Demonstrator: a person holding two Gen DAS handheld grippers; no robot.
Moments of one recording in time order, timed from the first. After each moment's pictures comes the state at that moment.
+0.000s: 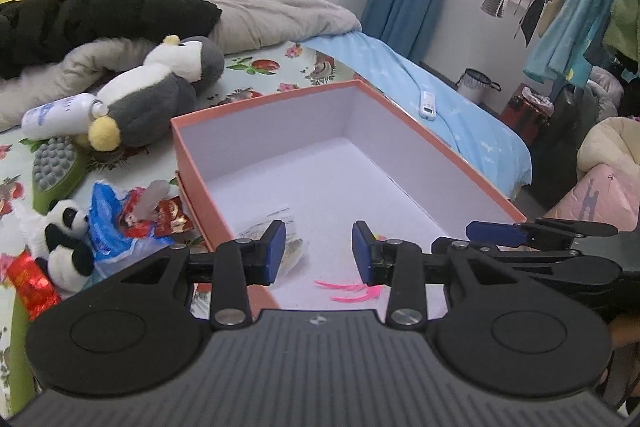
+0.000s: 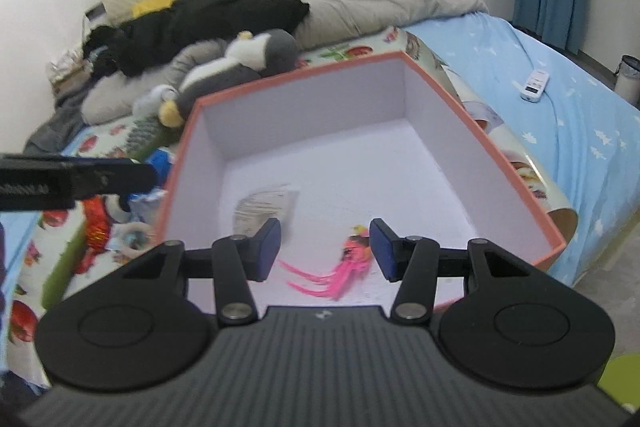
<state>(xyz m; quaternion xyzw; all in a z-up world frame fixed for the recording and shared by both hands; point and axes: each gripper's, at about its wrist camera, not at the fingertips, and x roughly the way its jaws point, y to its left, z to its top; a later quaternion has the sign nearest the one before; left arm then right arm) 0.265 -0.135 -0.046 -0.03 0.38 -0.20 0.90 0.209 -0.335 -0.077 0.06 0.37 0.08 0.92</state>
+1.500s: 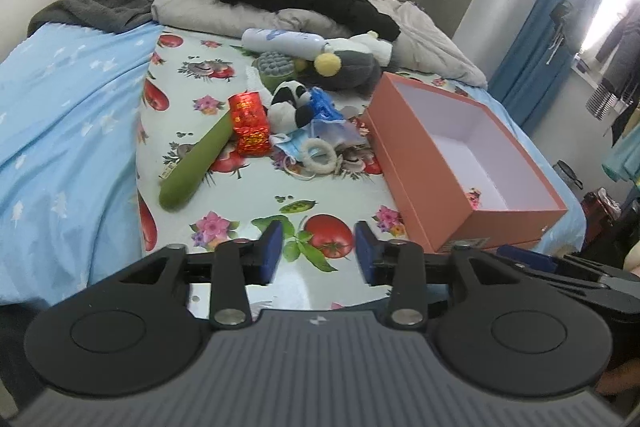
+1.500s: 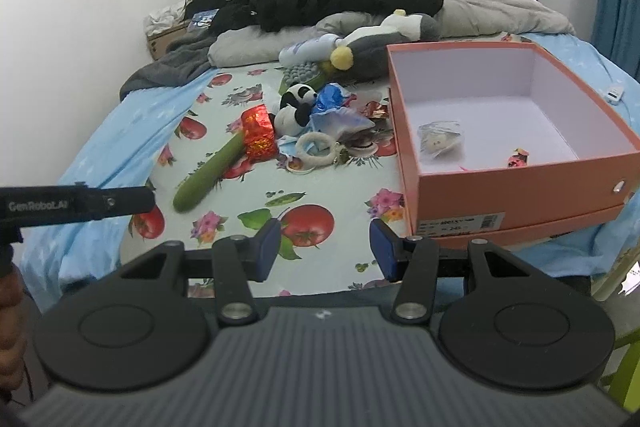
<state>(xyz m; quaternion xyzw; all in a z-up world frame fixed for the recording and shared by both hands) 0.003 0.030 -0.062 -0.16 0.35 0.00 0.92 0.045 -0.194 -0.073 0.02 0.35 0.20 0.92</state>
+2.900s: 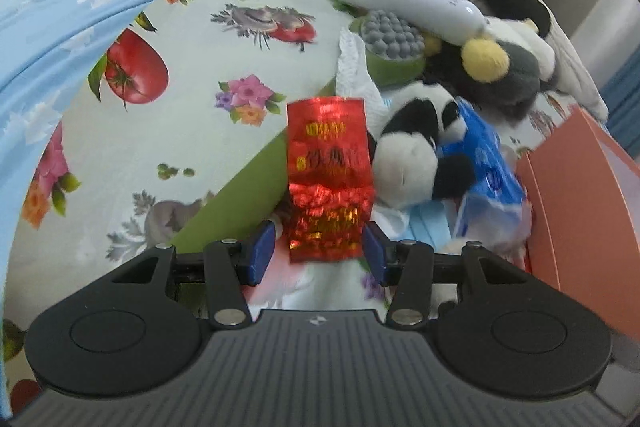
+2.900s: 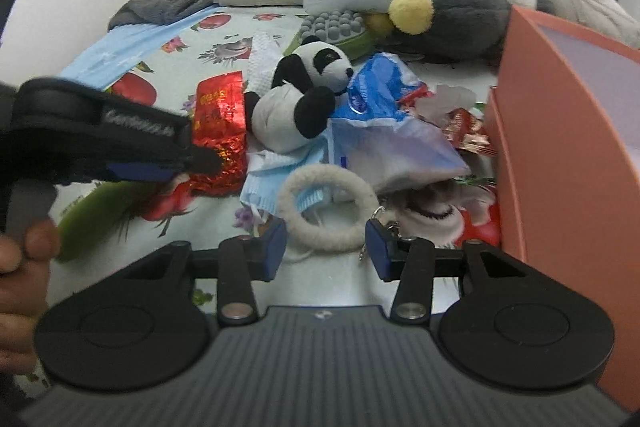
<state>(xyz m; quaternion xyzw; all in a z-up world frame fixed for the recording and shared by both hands) 0.276 0.102 -0.199 -0.22 0.42 0.13 0.87 0.263 -0.081 -0.193 -0.07 0.39 0.27 0.88</state>
